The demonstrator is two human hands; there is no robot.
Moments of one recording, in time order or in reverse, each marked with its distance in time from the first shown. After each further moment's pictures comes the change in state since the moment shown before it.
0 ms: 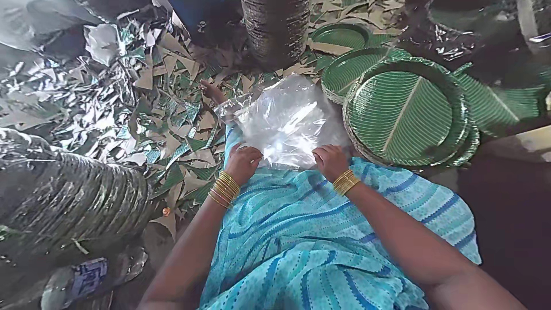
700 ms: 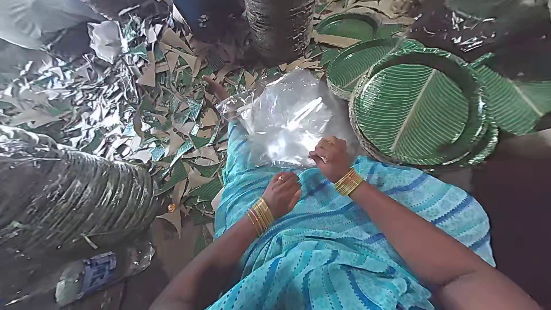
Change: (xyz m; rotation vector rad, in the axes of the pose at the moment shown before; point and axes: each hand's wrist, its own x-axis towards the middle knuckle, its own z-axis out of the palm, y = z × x) left_hand -0.035 0.053 0.102 0.073 0.126 0.333; right_hand 0.006 -0.006 0.011 0.169 0.220 -0.175
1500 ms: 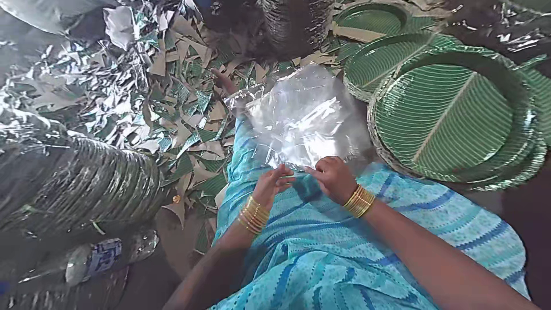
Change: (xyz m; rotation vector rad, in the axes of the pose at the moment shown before) left_hand 0.019 -0.010 -0.037 -1.417 0.172 -1.156; right_hand -0.011 -0.017 0.004 -0.051 -0.204 -0.288
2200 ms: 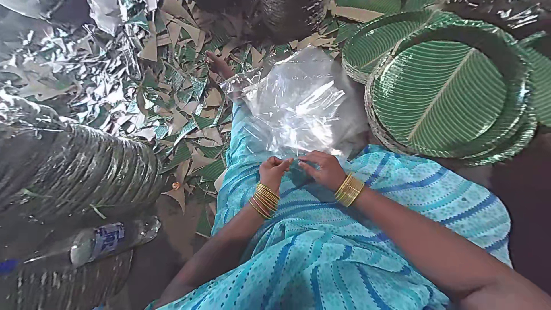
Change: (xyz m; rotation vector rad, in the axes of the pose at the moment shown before) left_hand 0.001 -0.031 0.018 0.126 0.283 0.146; right_hand -0.009 -0.030 0.003 0.443 -0.190 0.425
